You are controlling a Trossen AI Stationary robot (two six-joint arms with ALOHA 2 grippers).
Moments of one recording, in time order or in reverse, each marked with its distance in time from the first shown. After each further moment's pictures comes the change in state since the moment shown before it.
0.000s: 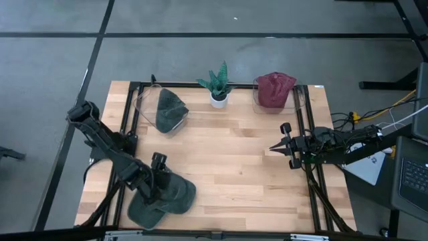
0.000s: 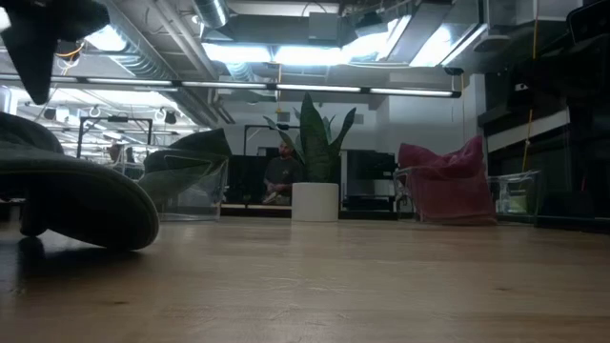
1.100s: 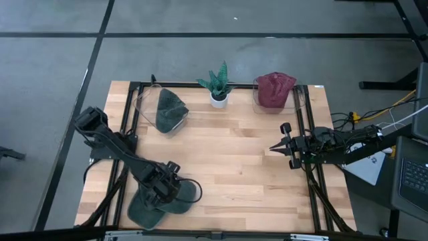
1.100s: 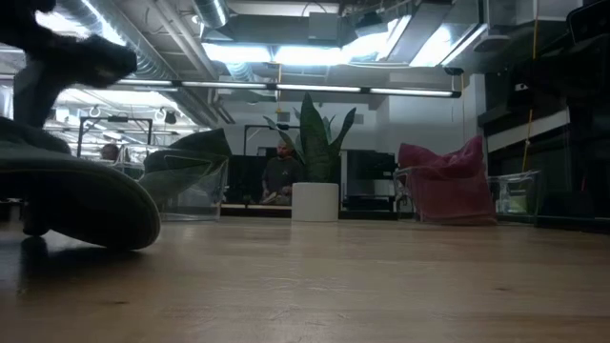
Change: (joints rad) left arm 0.111 0.141 -0.014 0.232 0.244 0.269; right arm 0.000 0.000 0.000 0.000 0.000 0.000
